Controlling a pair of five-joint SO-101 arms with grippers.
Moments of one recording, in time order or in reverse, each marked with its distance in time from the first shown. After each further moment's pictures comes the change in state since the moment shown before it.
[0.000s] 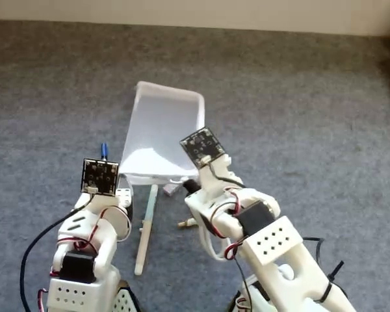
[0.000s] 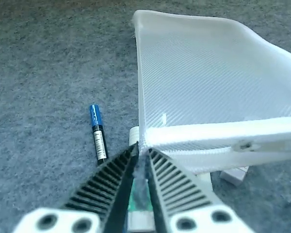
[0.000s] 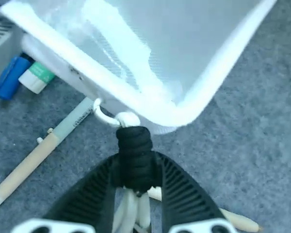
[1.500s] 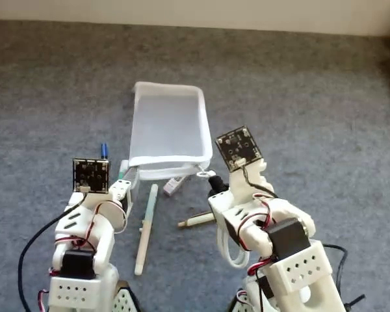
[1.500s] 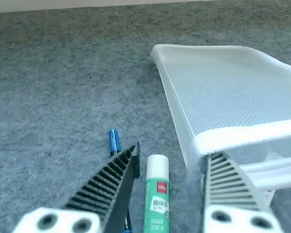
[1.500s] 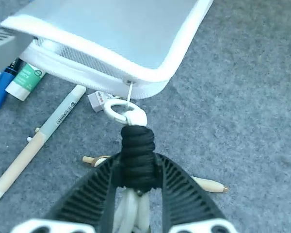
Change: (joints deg) left arm -1.2 0.1 2.7 -9.7 0.3; right arm 6.4 -14.5 -4.8 16.4 0.0
